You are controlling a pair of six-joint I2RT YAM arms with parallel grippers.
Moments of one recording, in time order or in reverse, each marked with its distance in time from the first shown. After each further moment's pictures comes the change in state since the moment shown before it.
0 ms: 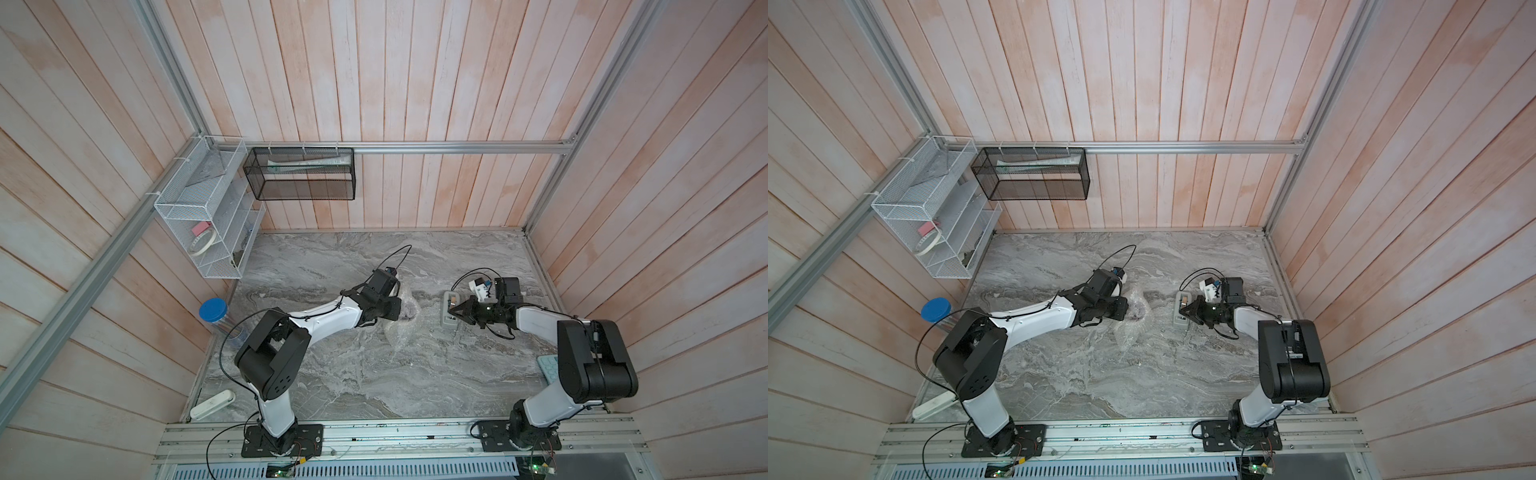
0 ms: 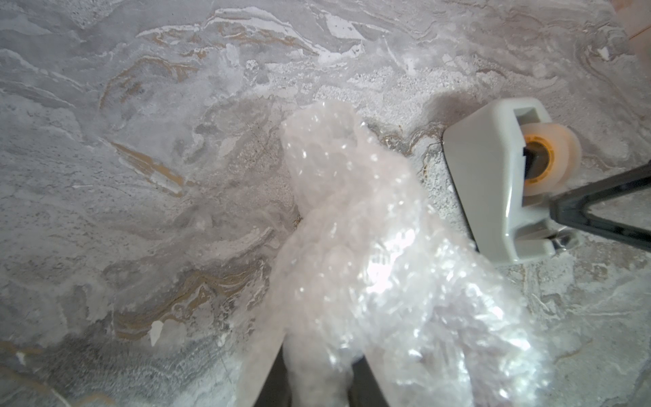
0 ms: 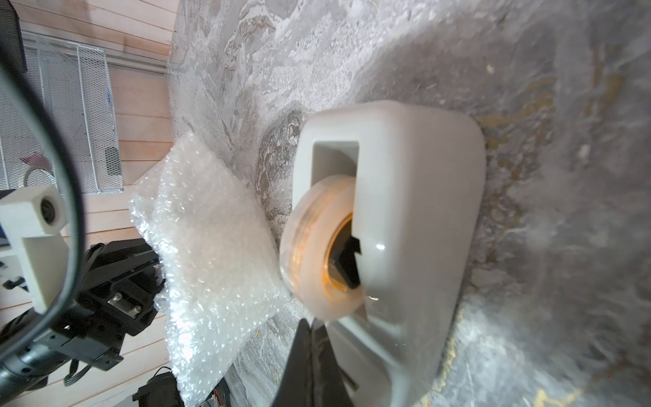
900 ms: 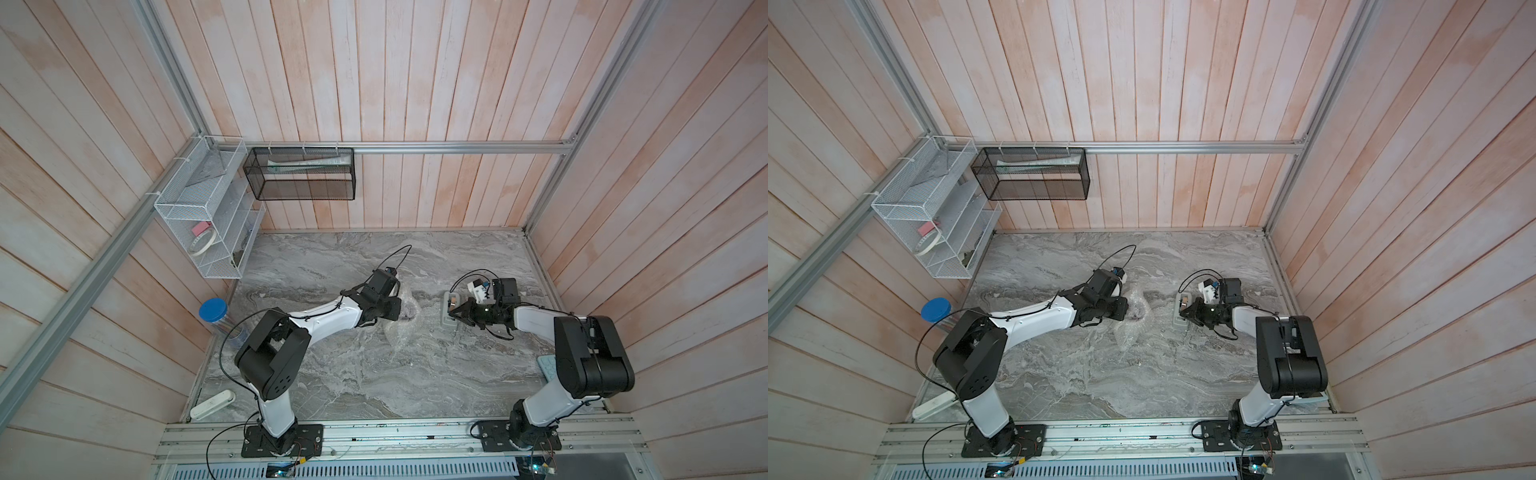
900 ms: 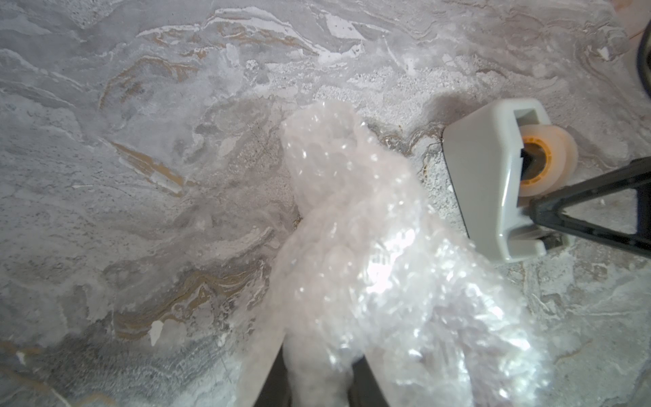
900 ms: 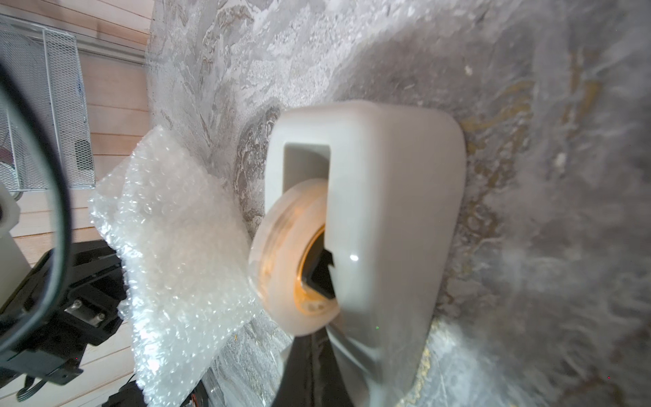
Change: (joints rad) left arm 0.000 0.000 0.000 0.000 0.000 0.000; right arm 0.010 0.033 0.002 -0.002 0.040 -0.052
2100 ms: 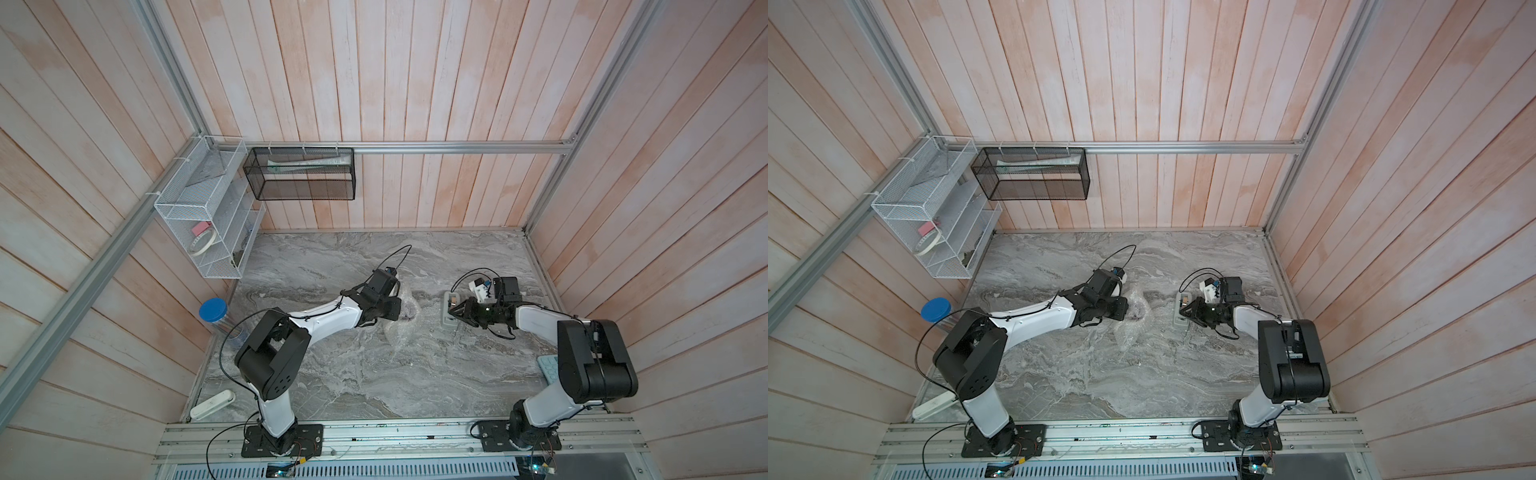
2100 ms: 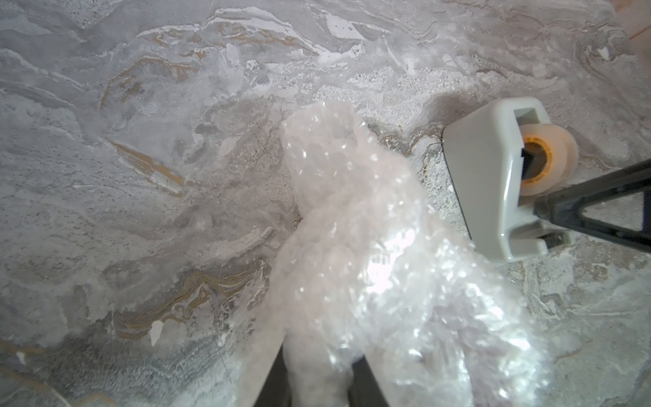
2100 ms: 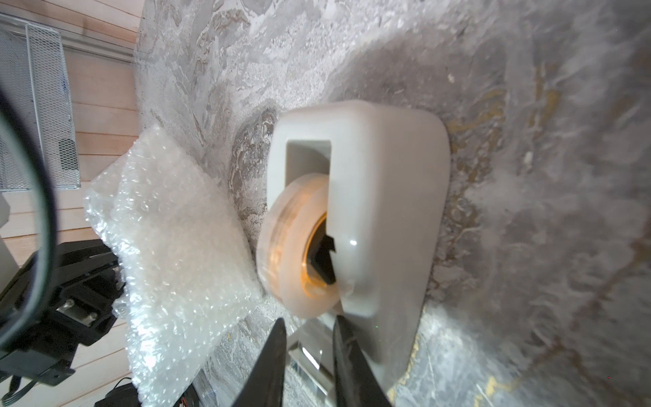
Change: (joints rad) left arm 0.000 0.000 0.000 0.000 0.000 0.000; right arm 0.000 -0.026 0.014 -0.055 0.039 -0.030
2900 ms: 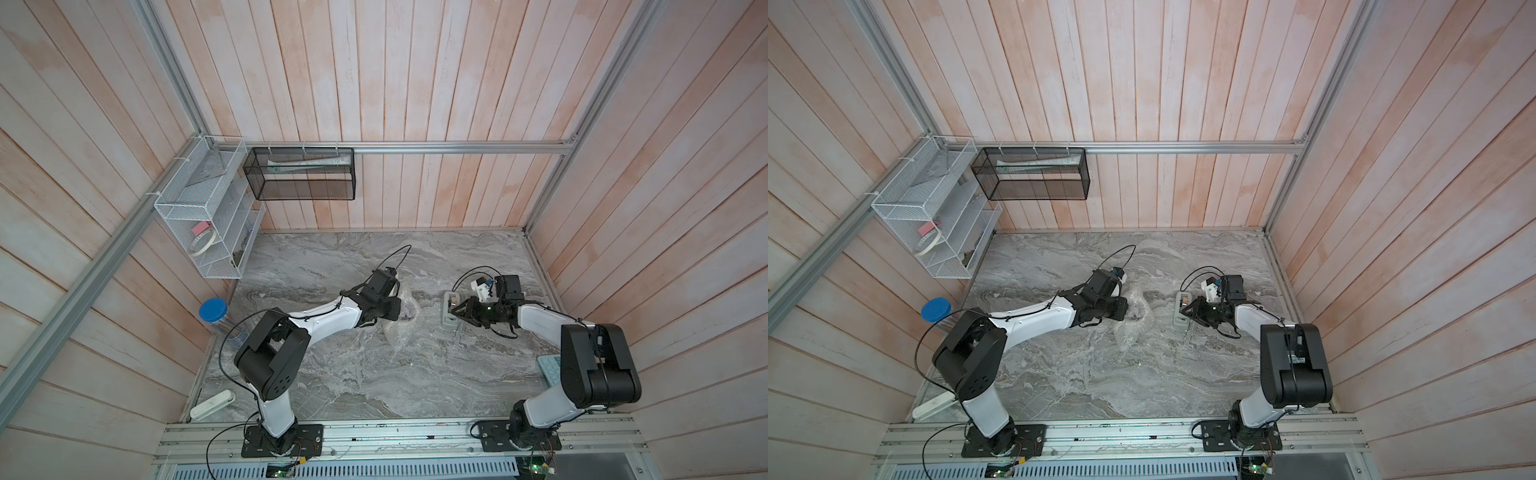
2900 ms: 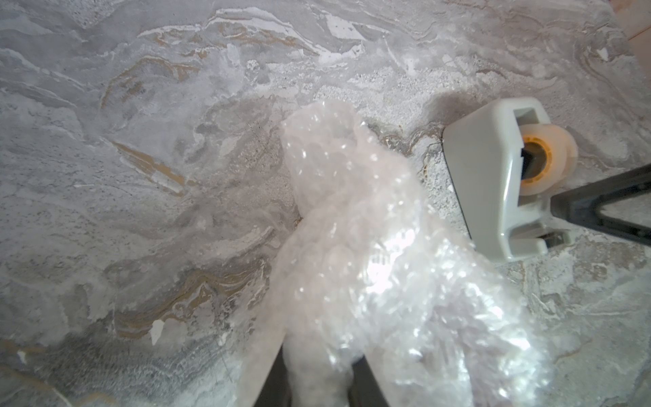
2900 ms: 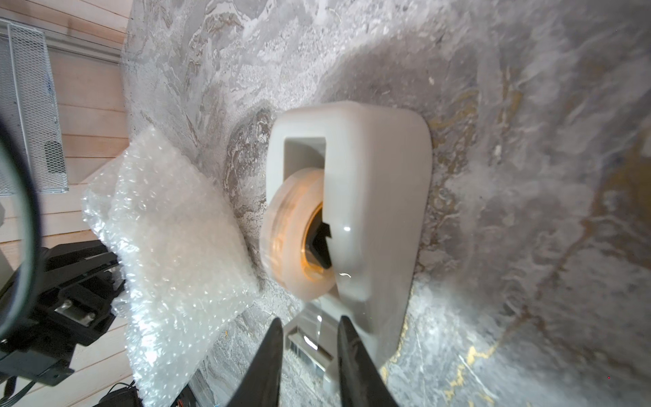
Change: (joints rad) left arm 0.001 -0.003 -0.004 0.003 0.000 0.000; right arm -0.004 -0.037 0.017 -0.082 0.042 -0.016
